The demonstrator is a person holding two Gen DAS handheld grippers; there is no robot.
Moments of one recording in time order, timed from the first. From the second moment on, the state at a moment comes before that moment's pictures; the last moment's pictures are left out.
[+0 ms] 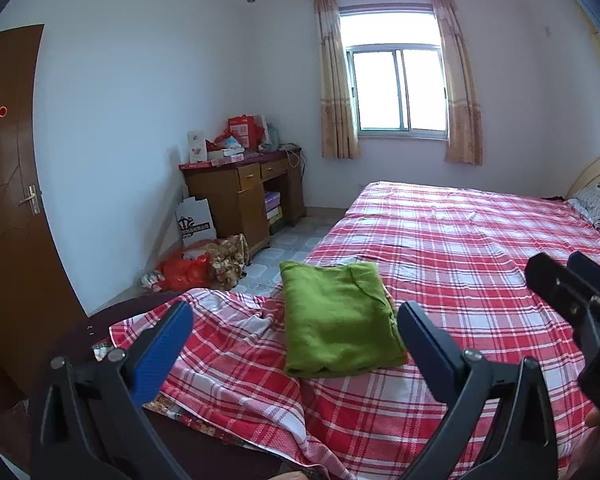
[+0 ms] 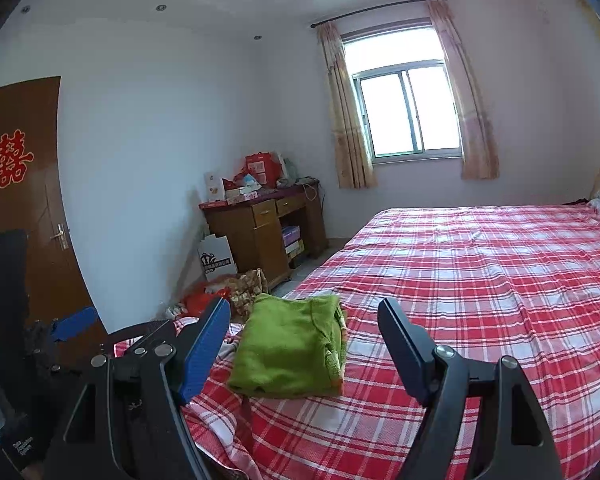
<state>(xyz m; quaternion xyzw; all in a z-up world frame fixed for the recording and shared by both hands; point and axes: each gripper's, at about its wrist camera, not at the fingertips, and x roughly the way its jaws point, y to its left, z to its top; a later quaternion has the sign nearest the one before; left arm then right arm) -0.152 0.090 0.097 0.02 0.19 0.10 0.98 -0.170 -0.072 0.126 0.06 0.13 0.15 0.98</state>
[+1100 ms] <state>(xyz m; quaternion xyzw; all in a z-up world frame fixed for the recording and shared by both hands) -0.149 0.090 0.092 0.02 0.20 0.10 0.97 -0.167 -0.076 0.122 0.07 0.14 0.15 0.98</state>
